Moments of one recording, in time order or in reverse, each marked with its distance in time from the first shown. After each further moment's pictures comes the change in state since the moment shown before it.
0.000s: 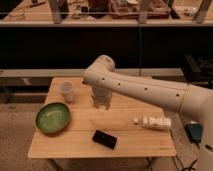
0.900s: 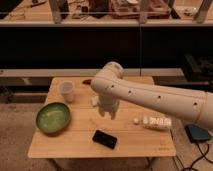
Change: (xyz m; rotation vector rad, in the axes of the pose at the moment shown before) arm -0.045 0.028 -0.012 -0.027 -0.037 0.112
